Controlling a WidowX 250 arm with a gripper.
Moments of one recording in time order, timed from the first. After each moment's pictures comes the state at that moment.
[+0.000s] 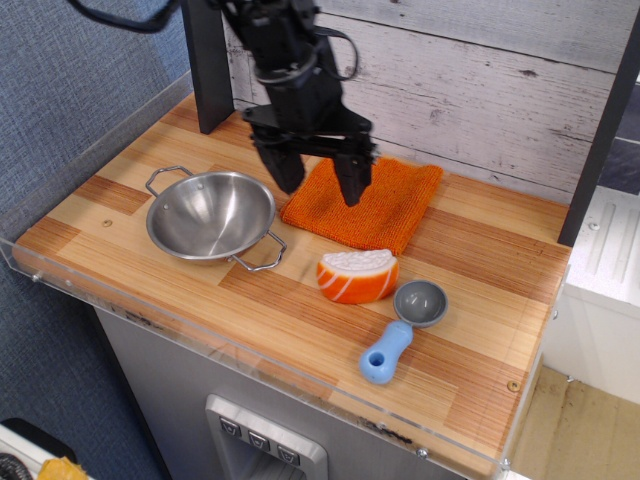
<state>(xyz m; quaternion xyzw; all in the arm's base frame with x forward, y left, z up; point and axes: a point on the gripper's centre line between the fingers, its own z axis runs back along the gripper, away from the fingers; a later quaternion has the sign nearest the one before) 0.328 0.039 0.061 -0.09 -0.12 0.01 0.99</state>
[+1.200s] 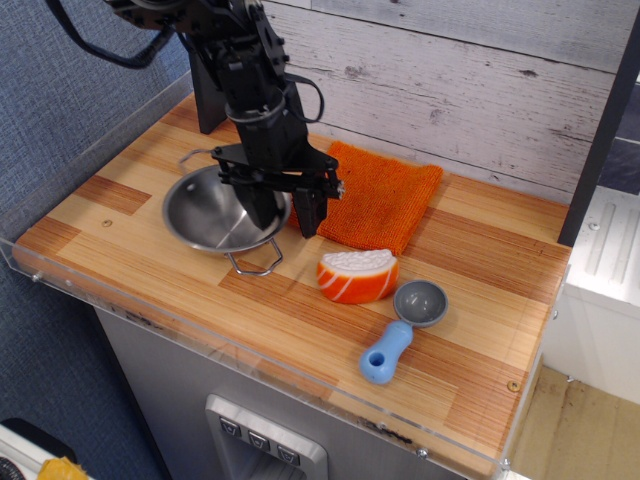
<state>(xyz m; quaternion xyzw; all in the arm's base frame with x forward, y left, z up) 0.319 0.049 0.023 -0.07 -0.07 0.04 0.99</state>
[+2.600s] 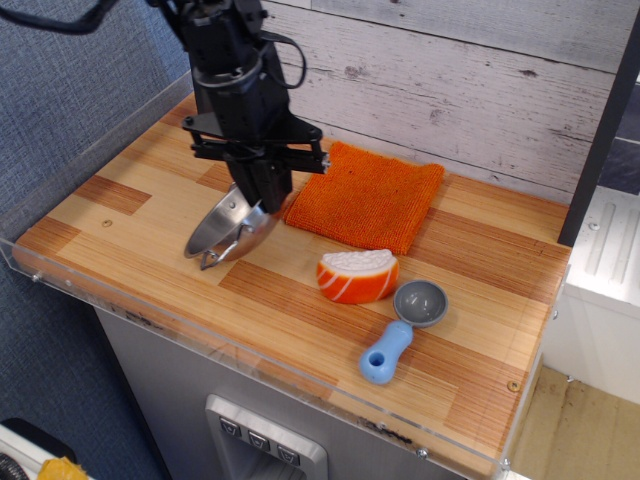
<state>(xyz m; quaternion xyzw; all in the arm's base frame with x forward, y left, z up) 0.294 0.052 0.068 -0.06 -0.10 0.05 0.99</state>
